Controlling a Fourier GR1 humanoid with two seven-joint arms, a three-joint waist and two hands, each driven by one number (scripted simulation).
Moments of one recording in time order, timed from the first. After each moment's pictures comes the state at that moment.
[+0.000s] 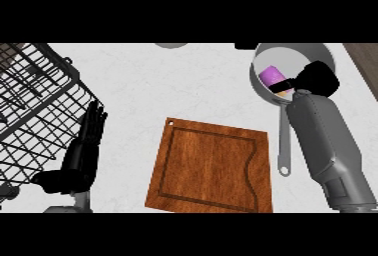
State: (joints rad) left arm 0.00 0.11 -0.10 -1.58 0.06 0.20 -0.13; right arm -0.82 -0.17 -0.22 -0.76 1.18 -0.26 0.98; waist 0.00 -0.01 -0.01
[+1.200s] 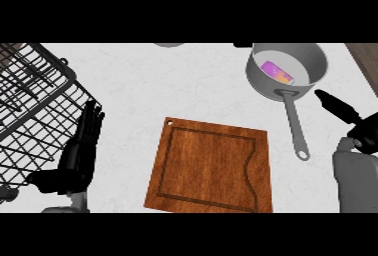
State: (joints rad) left arm 0.00 0.10 -0.08 -1.60 0.06 0.19 -0.10; right arm -0.36 -0.13 -0.35 -1.39 0.74 -0.82 0.49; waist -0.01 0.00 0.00
